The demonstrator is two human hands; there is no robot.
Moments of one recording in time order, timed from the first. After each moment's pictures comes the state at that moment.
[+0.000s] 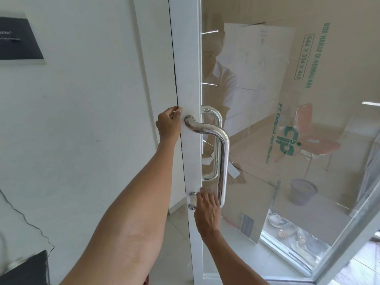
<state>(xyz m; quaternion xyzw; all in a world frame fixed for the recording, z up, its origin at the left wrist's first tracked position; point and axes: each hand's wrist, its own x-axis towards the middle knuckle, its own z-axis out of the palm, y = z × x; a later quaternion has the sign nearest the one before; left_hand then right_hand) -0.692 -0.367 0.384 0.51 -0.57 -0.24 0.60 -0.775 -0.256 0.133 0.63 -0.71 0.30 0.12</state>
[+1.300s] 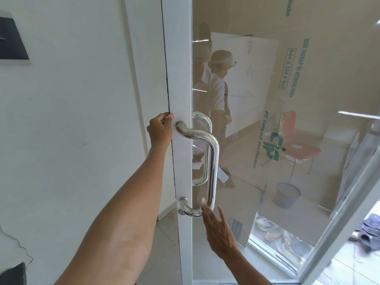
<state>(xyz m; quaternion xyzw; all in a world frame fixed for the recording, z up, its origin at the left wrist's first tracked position) -0.690 -0.365 0.383 0.50 -0.58 -0.23 0.60 -0.853 -0.210 0.093 0.76 -0.62 -0.01 0.21</state>
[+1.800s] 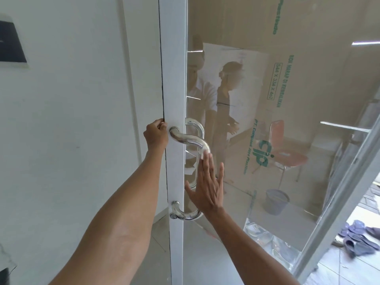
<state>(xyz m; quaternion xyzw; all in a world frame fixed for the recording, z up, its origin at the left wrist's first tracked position) -0.698 -0.352 0.387 0.52 -0.57 -0.24 0.59 -0.833 -0.243 0.254 0.64 -0.68 0.29 0.21</state>
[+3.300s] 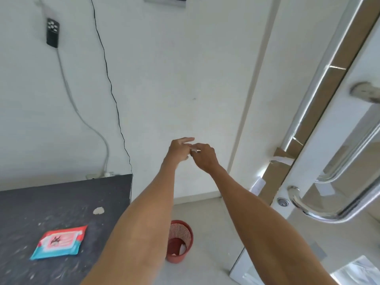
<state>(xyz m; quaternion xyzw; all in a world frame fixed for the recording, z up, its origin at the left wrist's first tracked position) -0.377 -0.303 0.186 0.63 -0.41 -0.43 0.50 -0.489 -0.338 0.168 0.78 -0.48 0.27 -0.29</state>
